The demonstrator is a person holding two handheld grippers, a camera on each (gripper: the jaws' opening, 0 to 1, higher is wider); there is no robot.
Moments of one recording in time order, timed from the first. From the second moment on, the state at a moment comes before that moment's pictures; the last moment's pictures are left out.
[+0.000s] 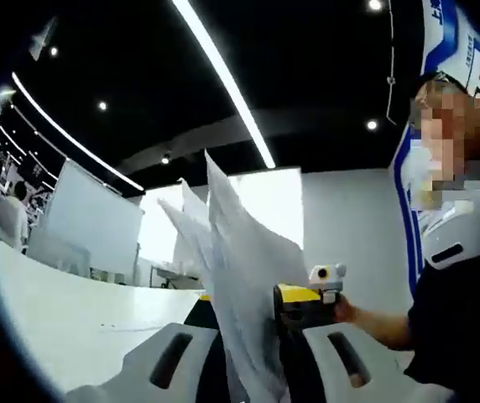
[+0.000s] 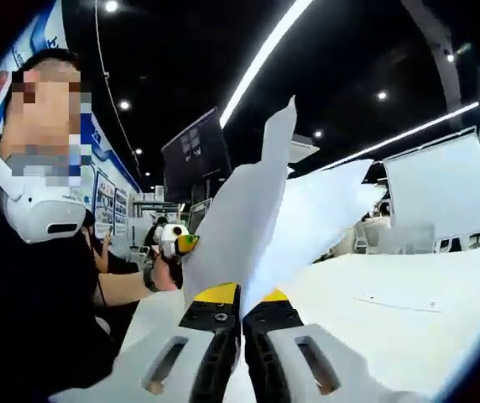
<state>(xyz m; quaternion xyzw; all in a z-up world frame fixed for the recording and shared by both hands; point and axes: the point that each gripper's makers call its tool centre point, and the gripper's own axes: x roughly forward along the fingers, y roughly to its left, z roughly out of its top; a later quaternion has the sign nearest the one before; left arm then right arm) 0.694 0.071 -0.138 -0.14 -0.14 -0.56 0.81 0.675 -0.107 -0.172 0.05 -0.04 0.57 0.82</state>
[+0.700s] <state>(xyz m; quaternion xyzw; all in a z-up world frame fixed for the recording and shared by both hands) 0.706 0.064 -0.195 0.00 -0.09 -0.52 0.85 0.690 -0.102 -0.207 -0.01 -0.04 0.54 0.84</state>
